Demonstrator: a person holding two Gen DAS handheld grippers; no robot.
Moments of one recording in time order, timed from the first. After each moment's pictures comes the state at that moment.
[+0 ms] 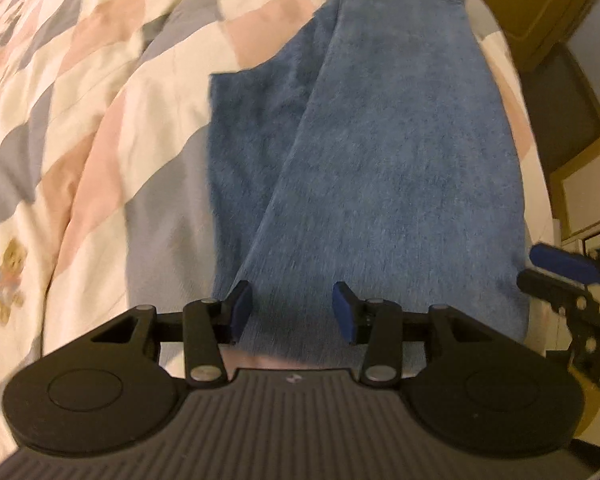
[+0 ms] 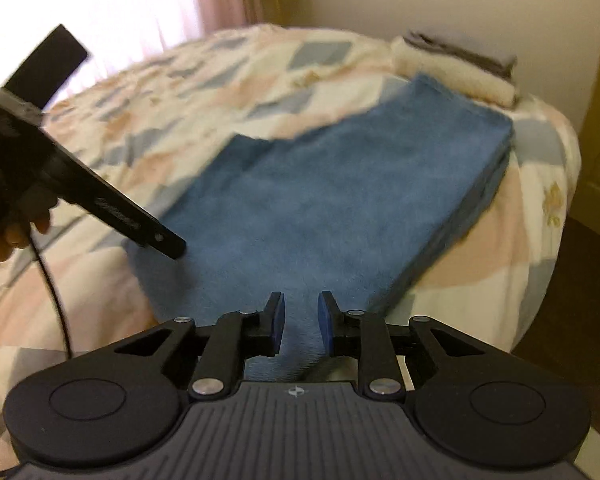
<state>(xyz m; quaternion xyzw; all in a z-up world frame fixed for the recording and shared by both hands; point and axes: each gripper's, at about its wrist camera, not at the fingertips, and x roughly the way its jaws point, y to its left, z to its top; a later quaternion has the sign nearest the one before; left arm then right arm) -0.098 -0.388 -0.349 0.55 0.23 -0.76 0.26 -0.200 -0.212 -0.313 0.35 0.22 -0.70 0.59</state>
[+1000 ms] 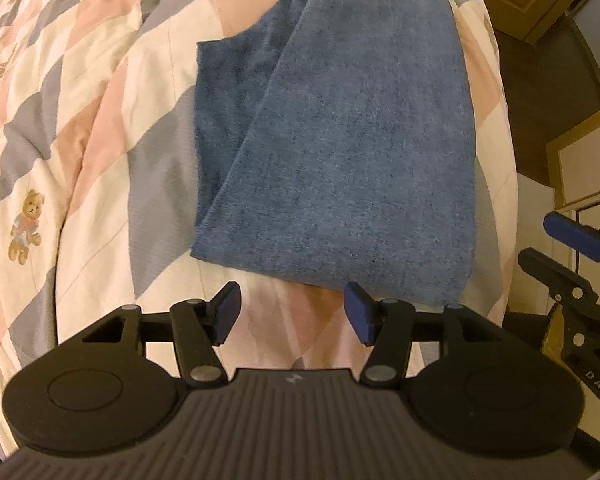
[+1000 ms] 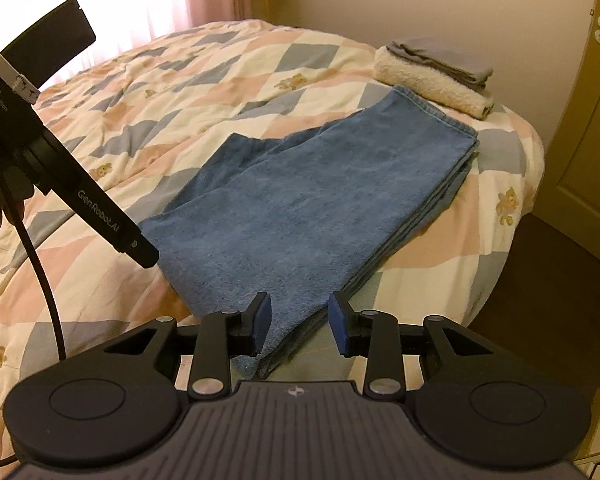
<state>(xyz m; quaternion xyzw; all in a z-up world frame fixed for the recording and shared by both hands) -0.096 -0.345 -0.315 0.59 0.24 -0.73 0.24 -0.181 -0.177 -0.273 0.34 0.26 -0.72 0.55</state>
